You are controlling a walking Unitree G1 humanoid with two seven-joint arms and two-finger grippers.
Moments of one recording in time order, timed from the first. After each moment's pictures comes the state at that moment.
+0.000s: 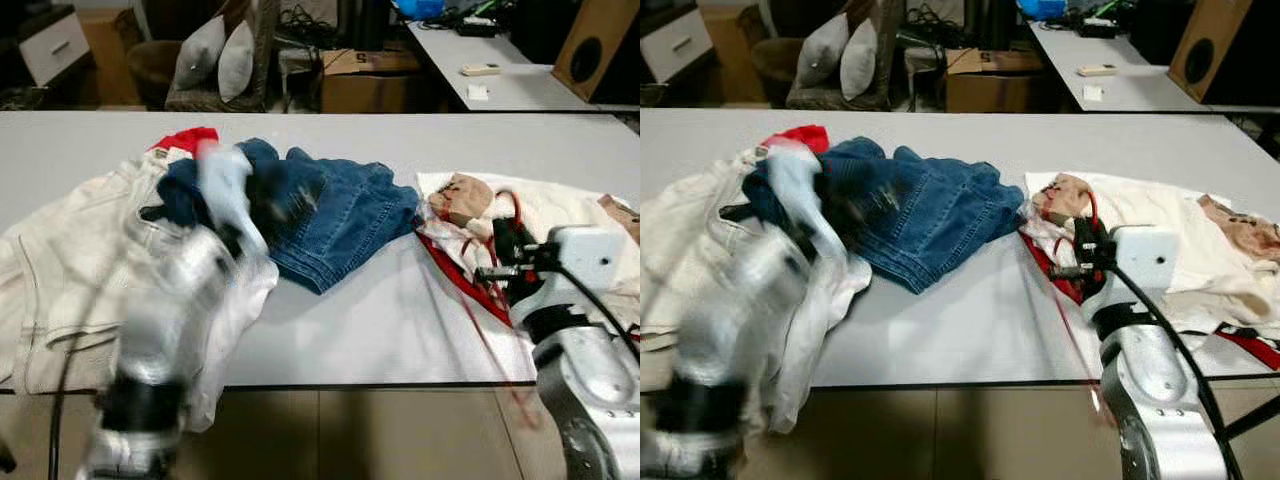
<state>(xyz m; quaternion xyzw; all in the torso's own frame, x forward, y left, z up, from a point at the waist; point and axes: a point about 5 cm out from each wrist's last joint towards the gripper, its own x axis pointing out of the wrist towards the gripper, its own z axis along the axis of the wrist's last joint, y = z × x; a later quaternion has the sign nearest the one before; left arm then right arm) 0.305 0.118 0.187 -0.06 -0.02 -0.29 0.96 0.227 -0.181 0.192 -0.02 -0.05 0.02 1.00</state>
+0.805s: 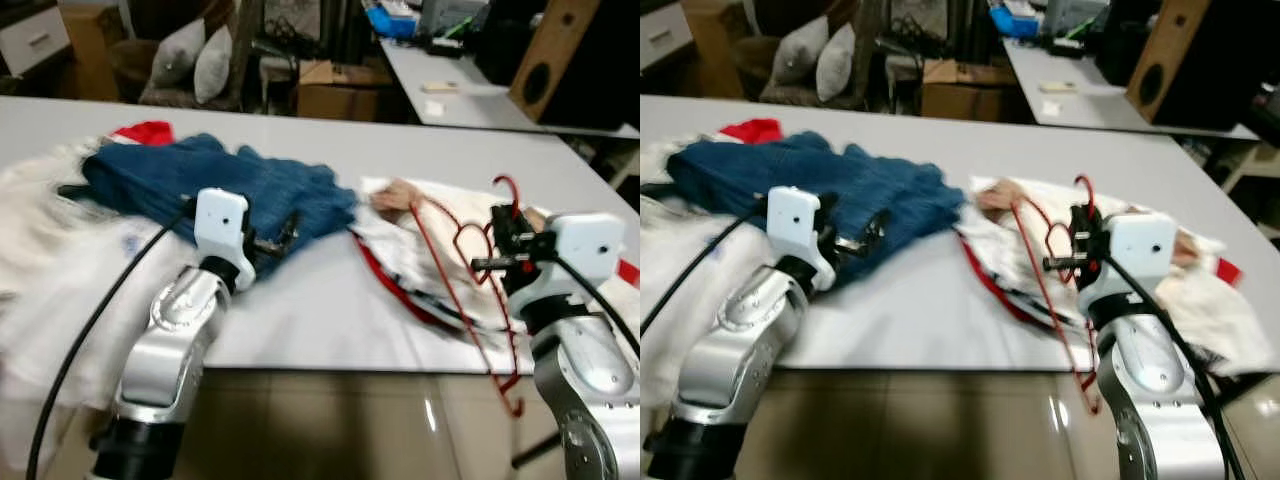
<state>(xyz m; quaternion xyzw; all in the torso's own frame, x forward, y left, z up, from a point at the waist) 0.297 0.133 0.165 0.03 -0.01 -0.17 0.99 0.231 -0.177 0.201 -0.03 -0.06 0.00 1.00</state>
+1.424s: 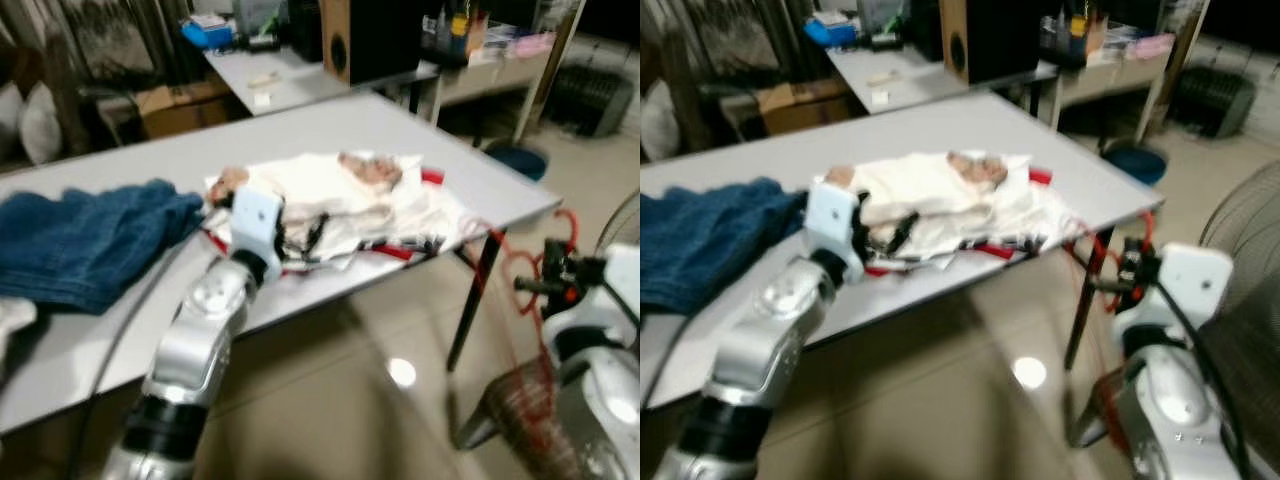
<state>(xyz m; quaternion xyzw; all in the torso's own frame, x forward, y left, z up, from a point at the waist) 0.304 0.108 0.156 0.03 0.01 -0.22 0.98 0.211 -0.202 0.177 0.00 0.00 -0.11 0.99</state>
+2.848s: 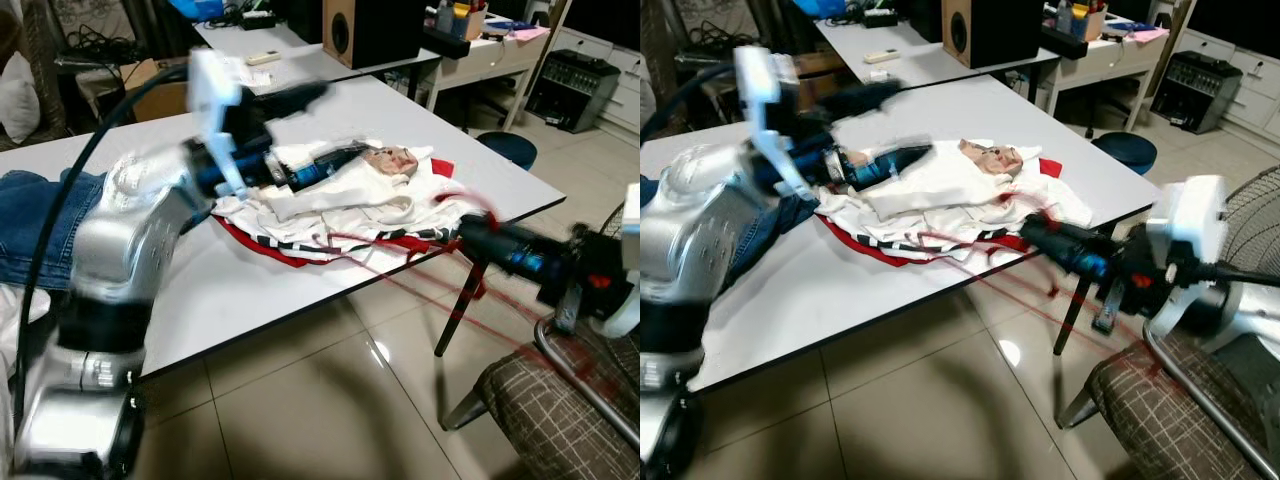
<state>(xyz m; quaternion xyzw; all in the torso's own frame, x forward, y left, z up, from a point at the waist) 0.318 0.112 0.290 0.09 -0.16 -0.58 0.79 0.205 -0.195 0.258 -0.08 -0.04 0.51 0.86</state>
